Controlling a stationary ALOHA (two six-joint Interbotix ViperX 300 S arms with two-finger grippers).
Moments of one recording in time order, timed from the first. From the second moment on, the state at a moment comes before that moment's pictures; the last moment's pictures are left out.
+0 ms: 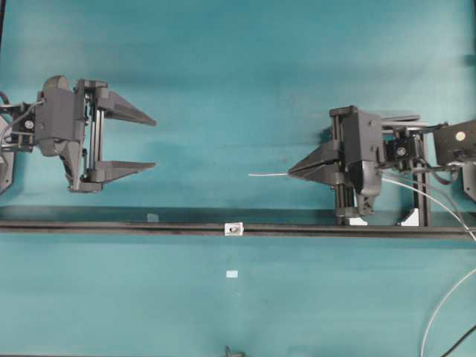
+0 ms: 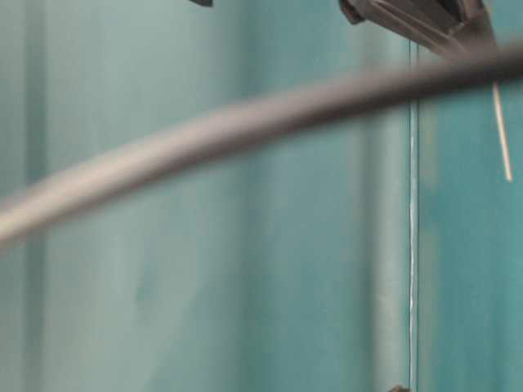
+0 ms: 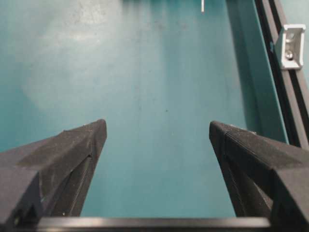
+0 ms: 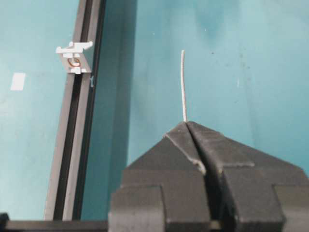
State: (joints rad) left arm 0.01 -0.33 1.21 -0.04 -0.50 0.07; right arm 0.07 -0.16 1.00 0.02 -0.32 0.22
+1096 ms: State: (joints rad) left arm -0.12 -0.36 1.23 -0.07 -0.60 -0.02; right arm 0.21 -0.22 1.09 0.27 -0.50 0.20
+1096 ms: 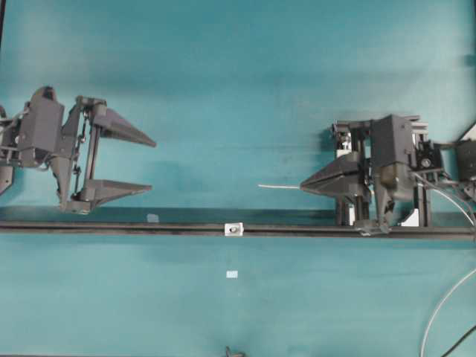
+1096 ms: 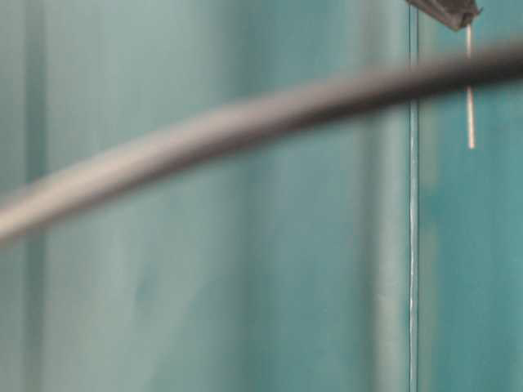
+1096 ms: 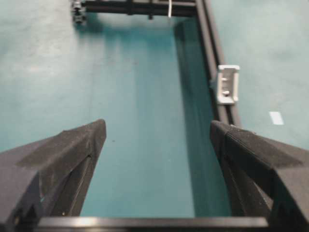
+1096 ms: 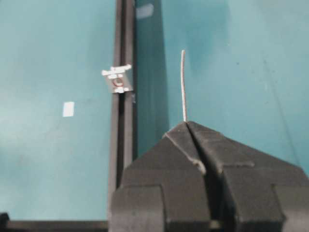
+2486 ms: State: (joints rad) left arm -0.28 -0.35 1.22 -0.08 -0.63 -0.10; right arm 0.47 -0.08 1.05 0.66 -0.66 0.01
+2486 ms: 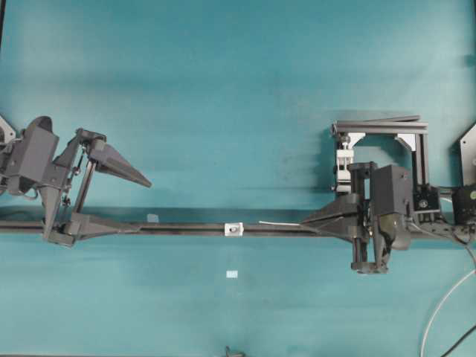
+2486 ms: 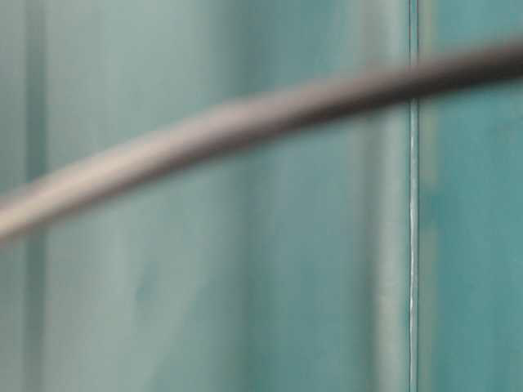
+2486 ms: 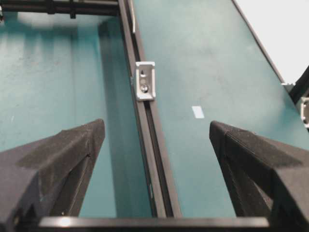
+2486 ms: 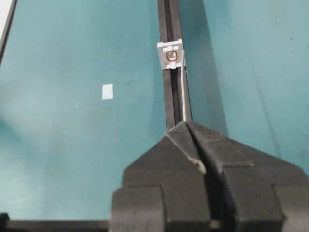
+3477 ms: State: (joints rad) left arm -0.29 0.13 1.09 -0.07 -0.96 -0.12; right arm 0.48 -0.02 1.05 0.66 -0.68 0.02
